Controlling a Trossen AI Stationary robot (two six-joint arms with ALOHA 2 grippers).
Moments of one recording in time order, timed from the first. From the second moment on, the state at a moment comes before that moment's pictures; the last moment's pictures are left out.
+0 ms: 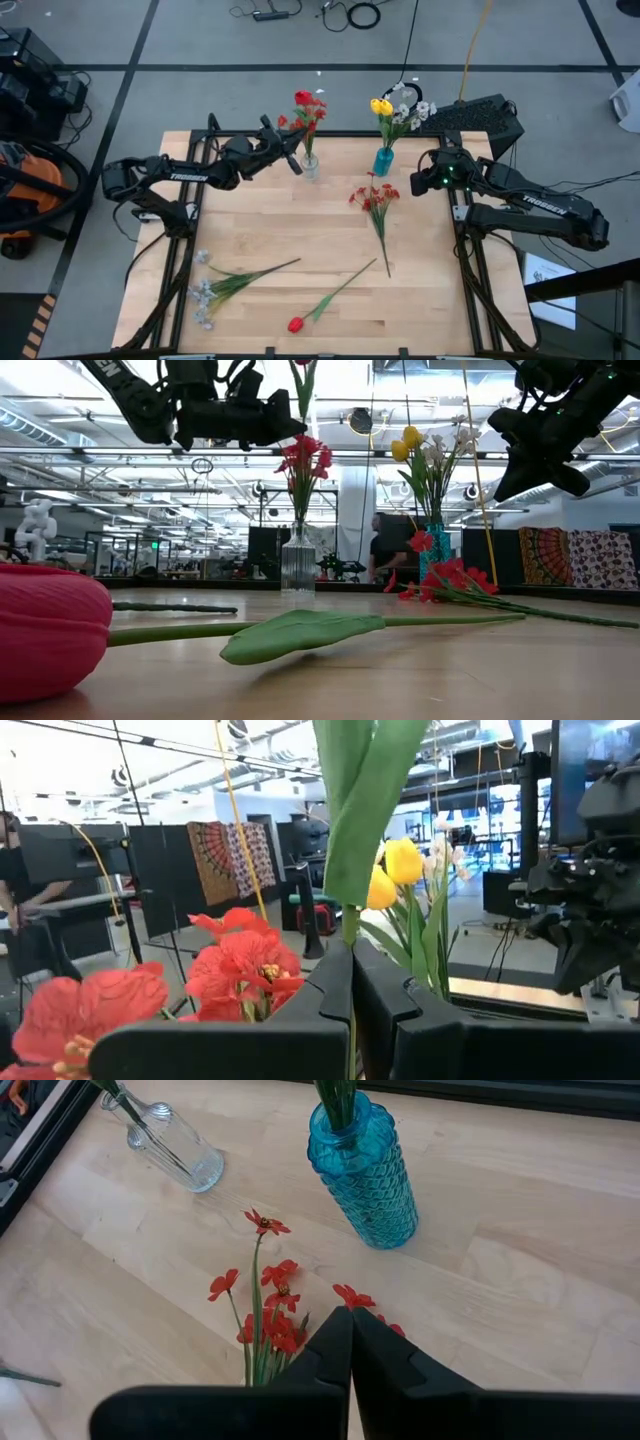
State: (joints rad) left arm 0.39 1.47 0.69 1.00 -0.13 0.17; right arm -0.47 0.68 0.63 -0.71 0.11 0.70
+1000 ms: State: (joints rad) left arm 0.39 1.60 0.56 1.06 -0.13 0.06; right arm -0.47 0.68 0.63 -0.71 0.16 0.73
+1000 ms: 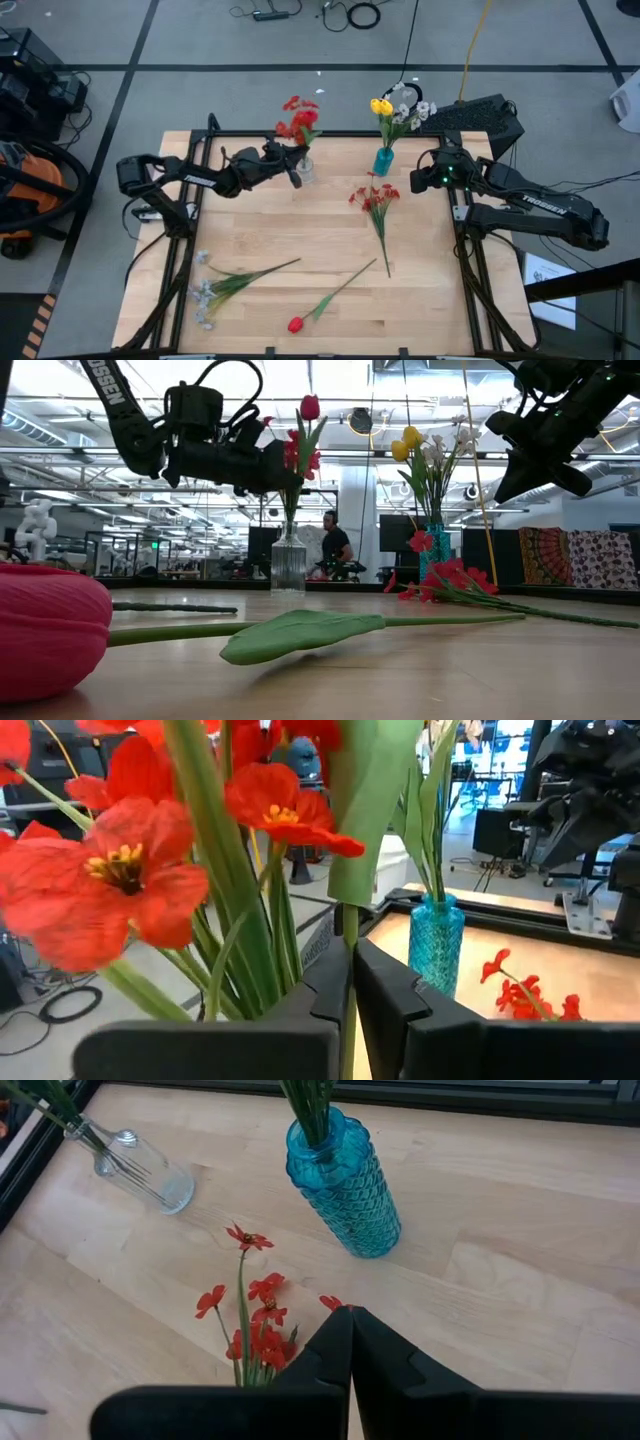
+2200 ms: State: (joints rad) left arm 0.38 1.47 0.57 0.77 -0.07 -0.07; right arm -0.47 0.68 0.63 -0.71 0.16 0.72
